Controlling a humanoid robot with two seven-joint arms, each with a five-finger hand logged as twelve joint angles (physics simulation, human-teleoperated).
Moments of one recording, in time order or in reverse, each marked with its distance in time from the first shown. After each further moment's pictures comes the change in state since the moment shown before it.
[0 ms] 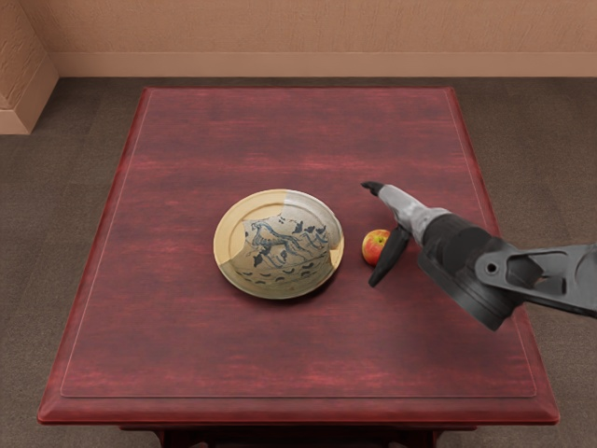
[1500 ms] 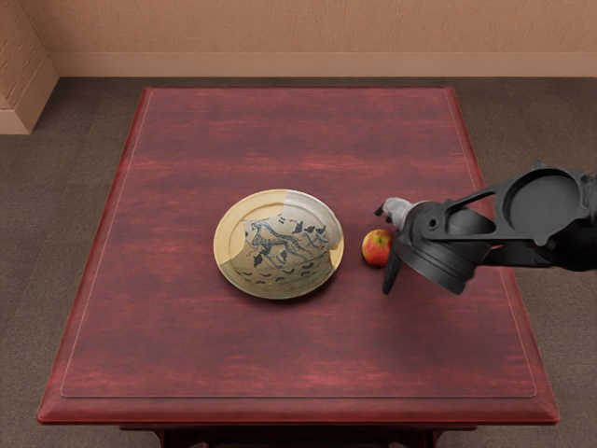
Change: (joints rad) left arm 0.000 0.000 0.000 0.000 0.000 0.000 0.000; right arm 0.485 0.259 -0.502 -0.116 0.613 0.000 0.000
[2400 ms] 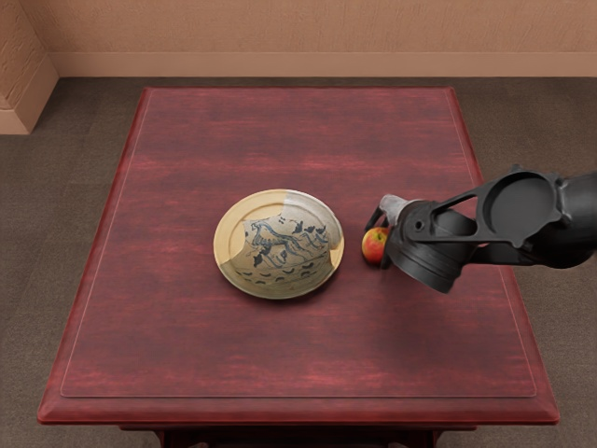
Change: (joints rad) left arm 0.000 0.000 0.000 0.000 0.000 0.000 0.000; right arm -0.009 0.054 -0.027 -0.064 -0.006 0.000 0.000
